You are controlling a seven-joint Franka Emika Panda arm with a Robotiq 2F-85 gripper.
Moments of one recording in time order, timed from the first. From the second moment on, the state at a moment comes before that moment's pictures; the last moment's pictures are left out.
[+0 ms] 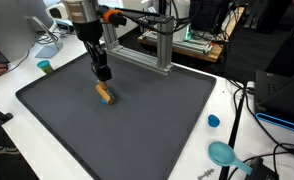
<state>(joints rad) 0.05 0.42 -0.07 -1.80 -0.10 2.26 0.36</state>
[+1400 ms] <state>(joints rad) 0.00 0.44 -0.06 -1.77 -0.03 2.22 0.15</state>
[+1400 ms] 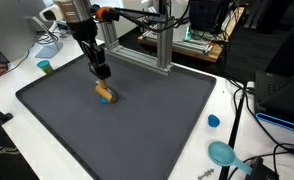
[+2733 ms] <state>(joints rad) 0.07 0.40 -0.09 -1.86 -0.12 2.39 0.41</state>
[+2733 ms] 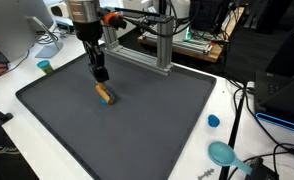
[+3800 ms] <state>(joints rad) 0.05 0.44 -0.13 -1.90 -0.06 2.64 0.51</state>
